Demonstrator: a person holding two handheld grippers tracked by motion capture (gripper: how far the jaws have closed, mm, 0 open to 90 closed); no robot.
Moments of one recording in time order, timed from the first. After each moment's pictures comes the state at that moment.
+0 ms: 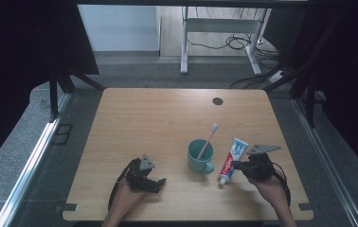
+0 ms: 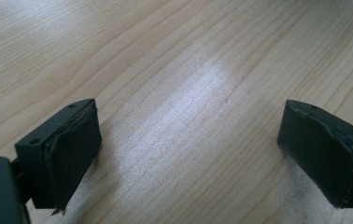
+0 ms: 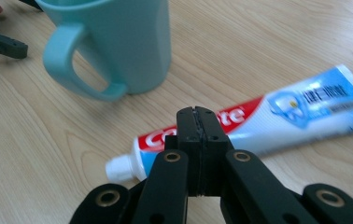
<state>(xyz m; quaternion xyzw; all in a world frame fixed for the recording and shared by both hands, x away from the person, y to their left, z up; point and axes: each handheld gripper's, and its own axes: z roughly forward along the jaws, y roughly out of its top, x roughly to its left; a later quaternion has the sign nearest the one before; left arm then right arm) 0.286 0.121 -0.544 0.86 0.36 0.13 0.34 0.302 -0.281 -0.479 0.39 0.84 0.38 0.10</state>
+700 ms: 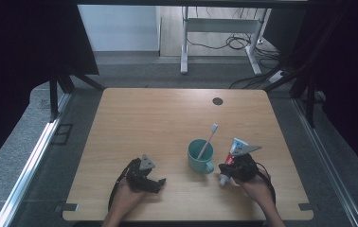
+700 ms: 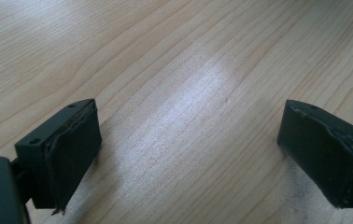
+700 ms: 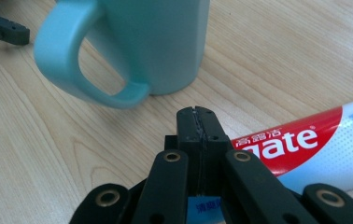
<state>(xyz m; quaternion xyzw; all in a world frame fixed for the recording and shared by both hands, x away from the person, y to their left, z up) 0.286 0.121 -0.544 0.86 0.36 0.13 0.34 0.311 -0.245 -0.503 0.37 0.85 0.36 0.07</state>
